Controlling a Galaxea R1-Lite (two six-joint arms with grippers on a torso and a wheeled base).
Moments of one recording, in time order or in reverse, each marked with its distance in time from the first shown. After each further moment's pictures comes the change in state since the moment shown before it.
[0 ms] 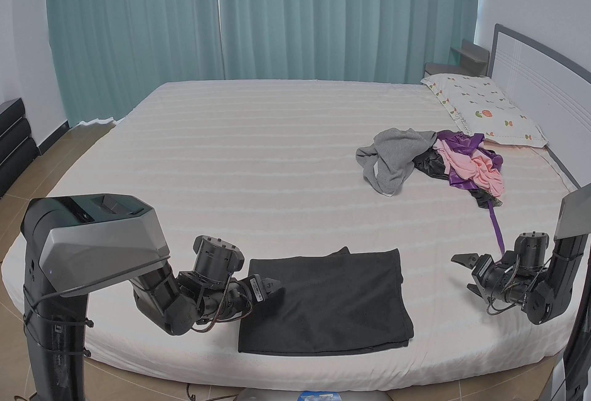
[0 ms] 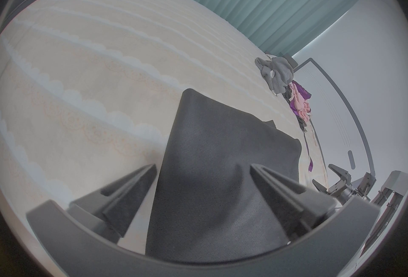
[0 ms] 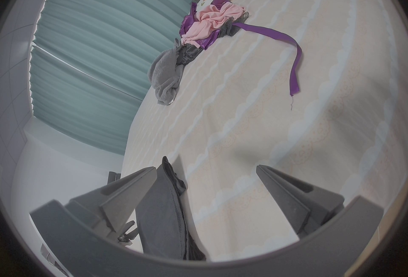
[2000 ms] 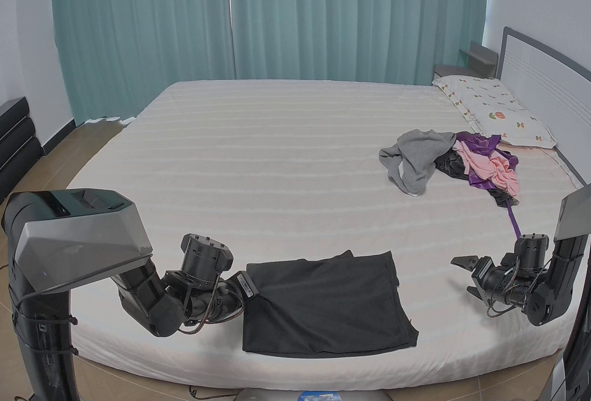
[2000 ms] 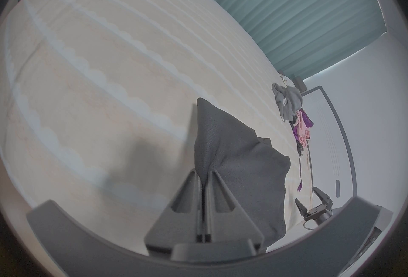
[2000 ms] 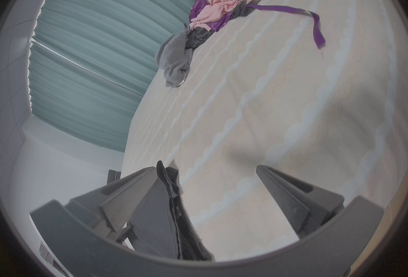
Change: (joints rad) left arm 0.018 -0.077 0.078 0.003 0.006 -0.190; right arm 0.001 0.001 0.014 0.000 -0.001 0.002
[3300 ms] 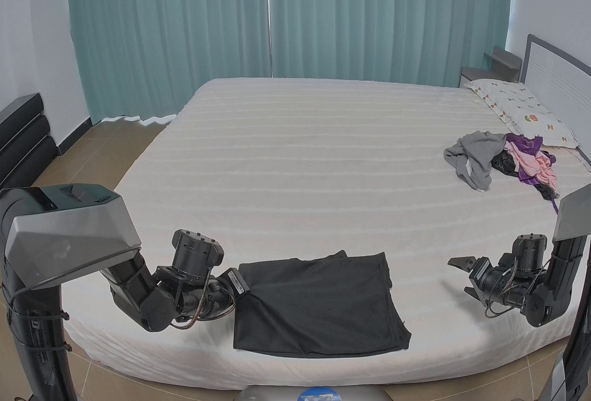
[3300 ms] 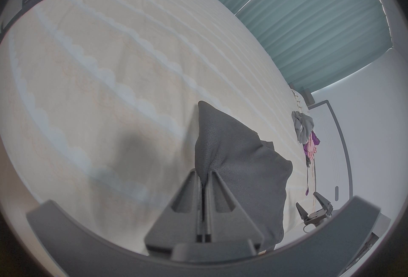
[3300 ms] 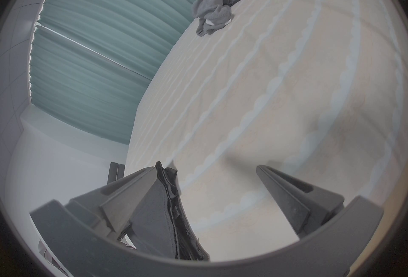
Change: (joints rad) left arm 0.034 -0.032 0.009 0.045 0.001 0.000; right arm 0.020 -0.005 0.004 0.000 -0.001 0.001
